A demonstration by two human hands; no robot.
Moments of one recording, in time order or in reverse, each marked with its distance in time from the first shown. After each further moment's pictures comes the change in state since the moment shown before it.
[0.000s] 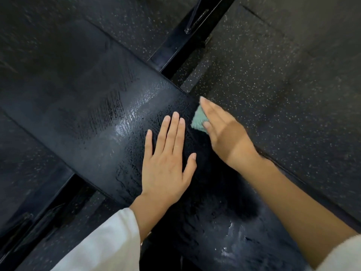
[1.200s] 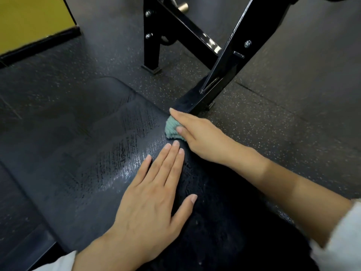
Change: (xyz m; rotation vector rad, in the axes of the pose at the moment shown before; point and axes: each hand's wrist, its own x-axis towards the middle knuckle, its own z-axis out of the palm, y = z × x) left_hand 0.030 -0.070 -0.016 0.107 0.120 0.214; right_hand 0.124 -0.043 0.005 0.065 -0.041 -0.192
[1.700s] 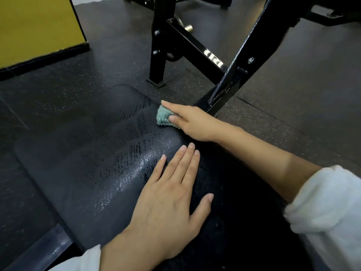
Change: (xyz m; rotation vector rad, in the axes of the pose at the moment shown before) left_hand 0.001 -0.007 0.010 -0.090 0.078 0.009; right_hand 0.056 -0.019 0.002 -0.011 -0.044 -0.033
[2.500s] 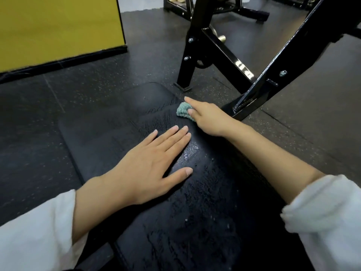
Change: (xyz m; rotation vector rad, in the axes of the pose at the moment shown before) left_hand 0.007 -0.065 -0.031 0.058 -0.138 -0.014; right_hand 0.025 -0.008 0.005 -0.169 0.004 0.021
